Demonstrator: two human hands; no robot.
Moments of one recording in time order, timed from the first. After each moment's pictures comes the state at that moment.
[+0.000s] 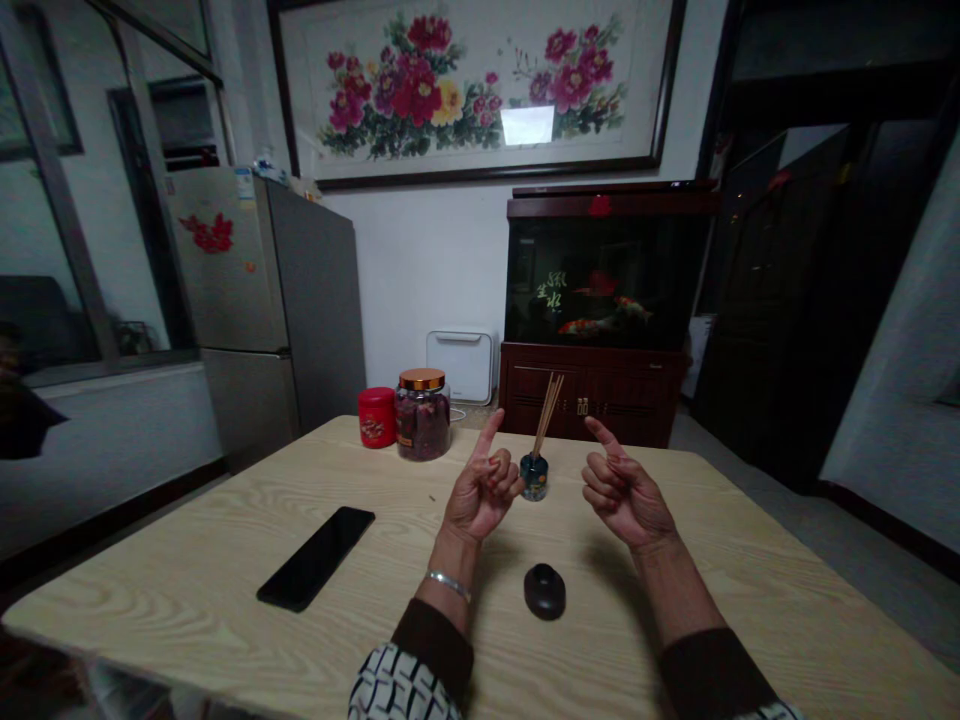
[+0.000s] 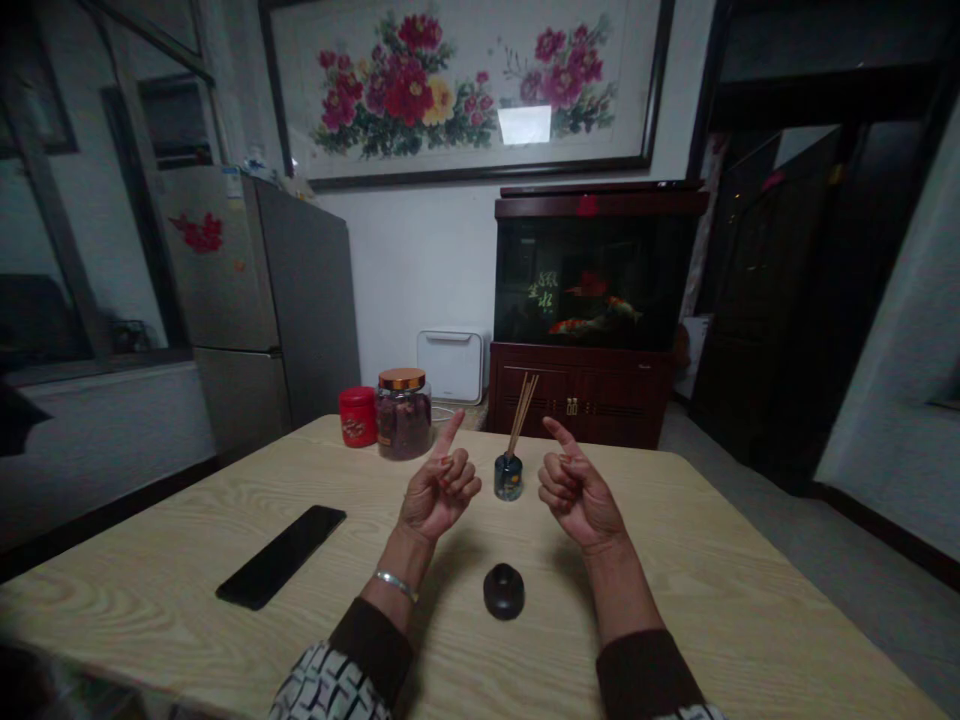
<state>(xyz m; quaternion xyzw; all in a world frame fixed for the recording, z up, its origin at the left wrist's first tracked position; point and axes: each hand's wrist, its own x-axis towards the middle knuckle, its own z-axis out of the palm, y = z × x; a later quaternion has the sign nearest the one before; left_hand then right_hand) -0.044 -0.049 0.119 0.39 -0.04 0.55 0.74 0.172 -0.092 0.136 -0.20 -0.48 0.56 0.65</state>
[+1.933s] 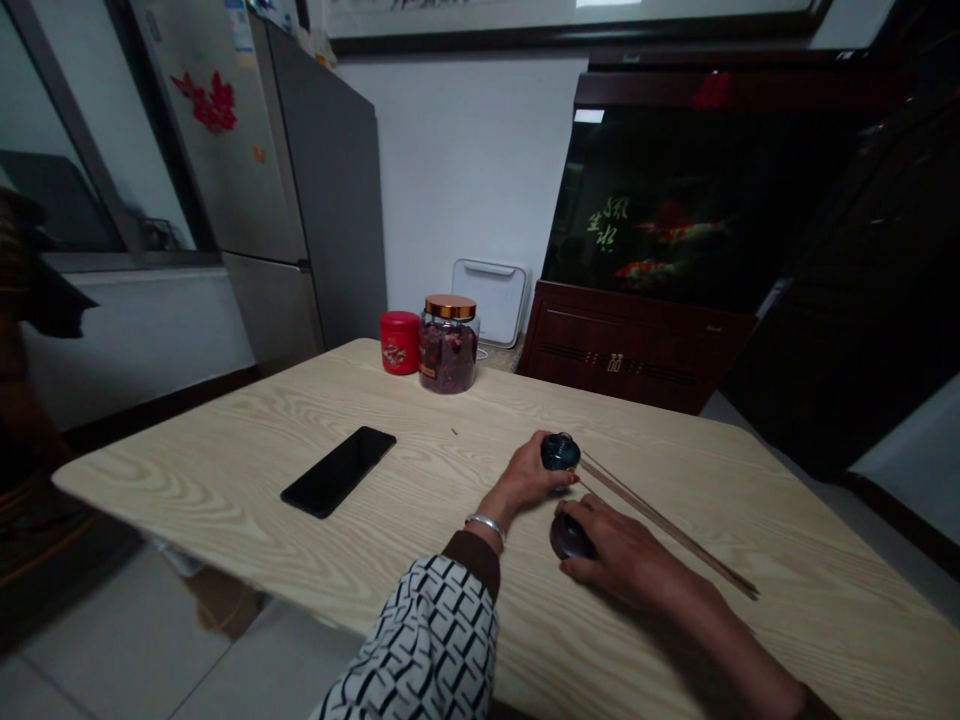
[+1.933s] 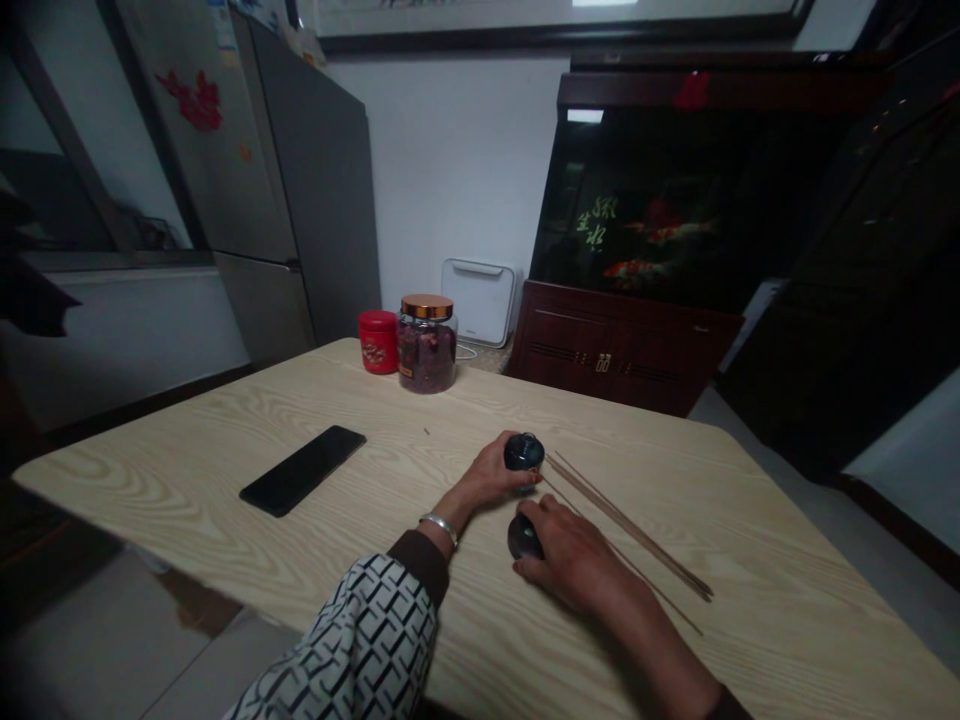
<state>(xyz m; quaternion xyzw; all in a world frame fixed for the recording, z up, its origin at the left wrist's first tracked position) -0.015 0.006 0.001 0.68 0.36 0.46 0.44 0.136 -0.121 0.065 -0.56 -0.80 0.17 0.10</state>
